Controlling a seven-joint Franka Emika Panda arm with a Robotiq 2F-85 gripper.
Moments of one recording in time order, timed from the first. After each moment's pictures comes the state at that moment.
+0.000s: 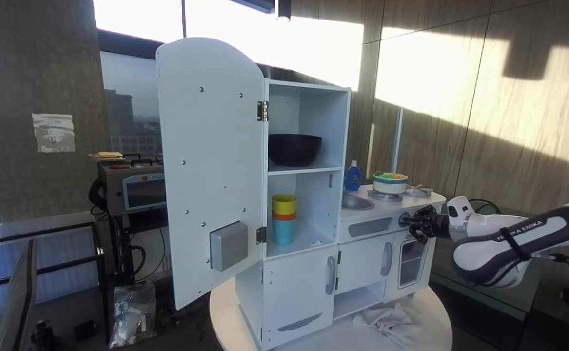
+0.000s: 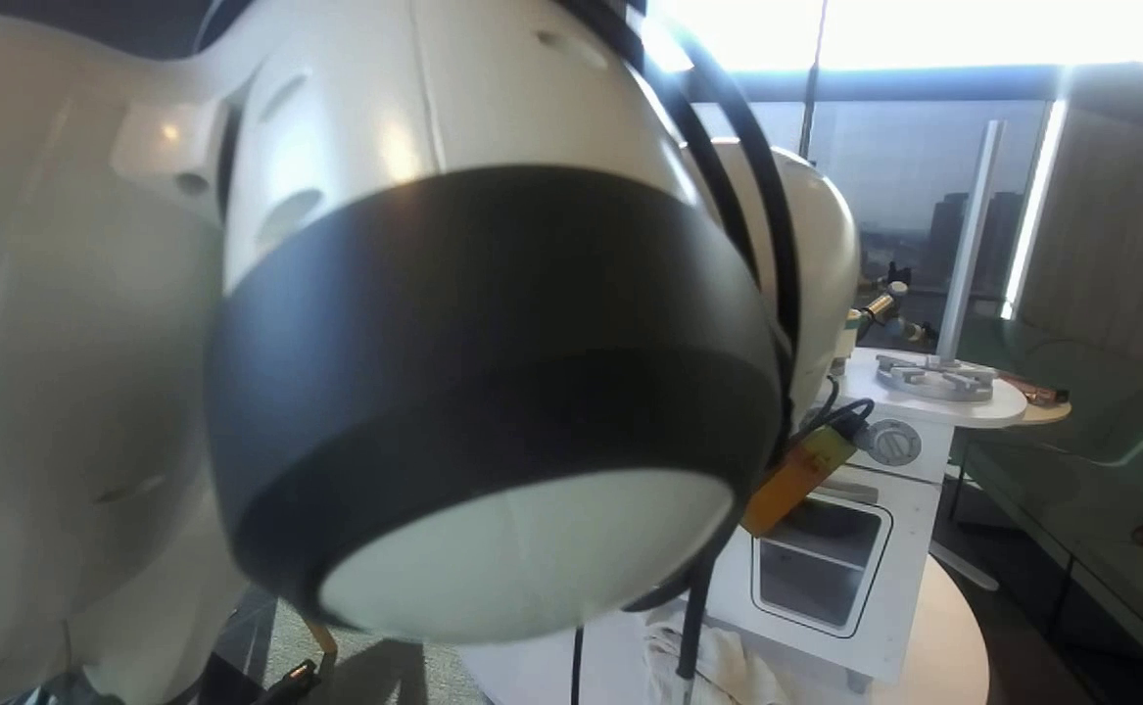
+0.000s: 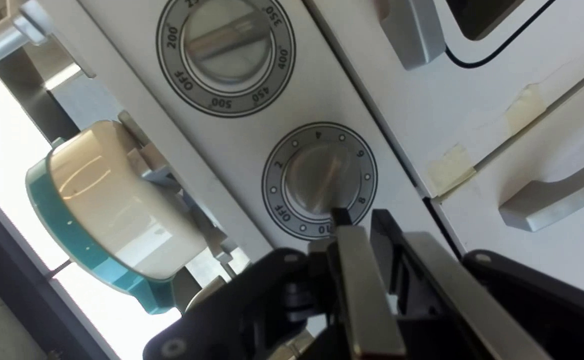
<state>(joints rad) 1.46 -0.77 -2.03 -2.41 -0.66 3.78 -1.36</state>
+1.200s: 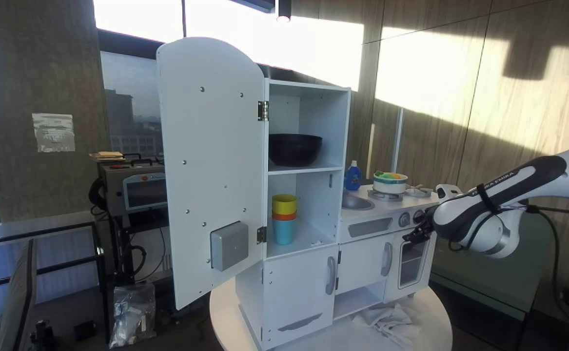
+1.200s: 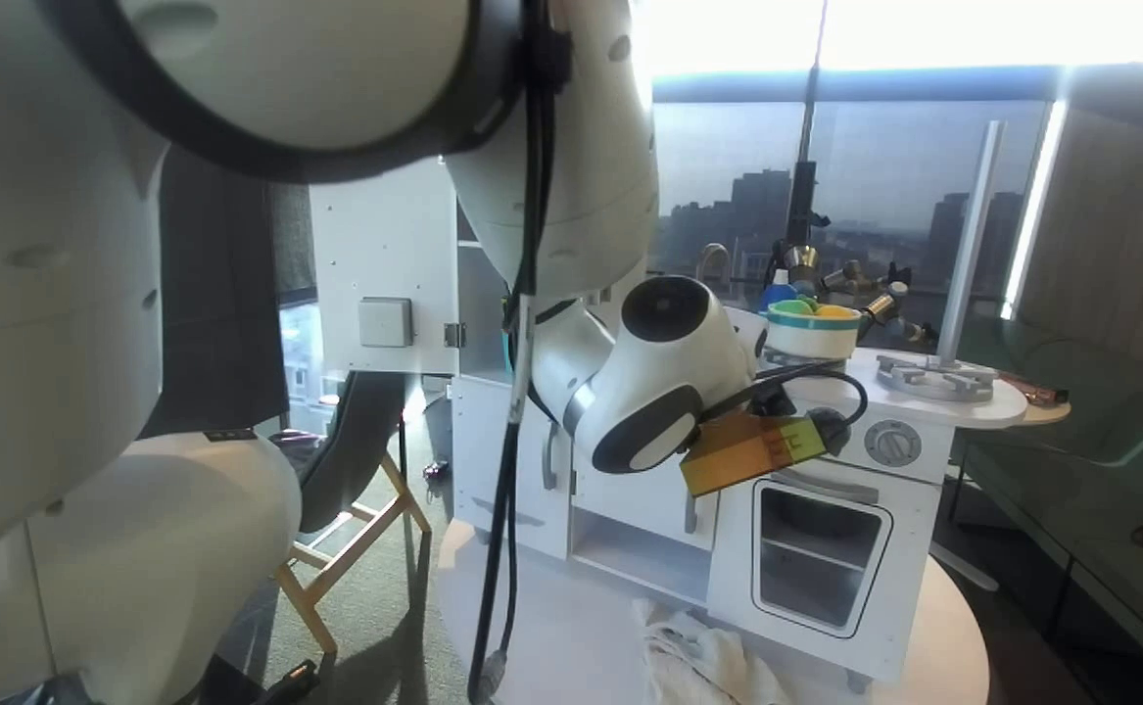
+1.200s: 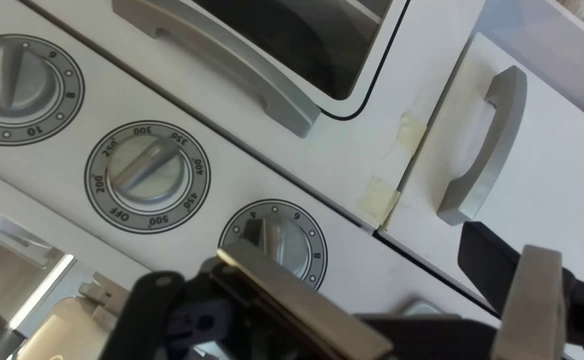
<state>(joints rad) 1.34 -0.42 -1.77 -2.48 -0.06 3.43 -1.16</state>
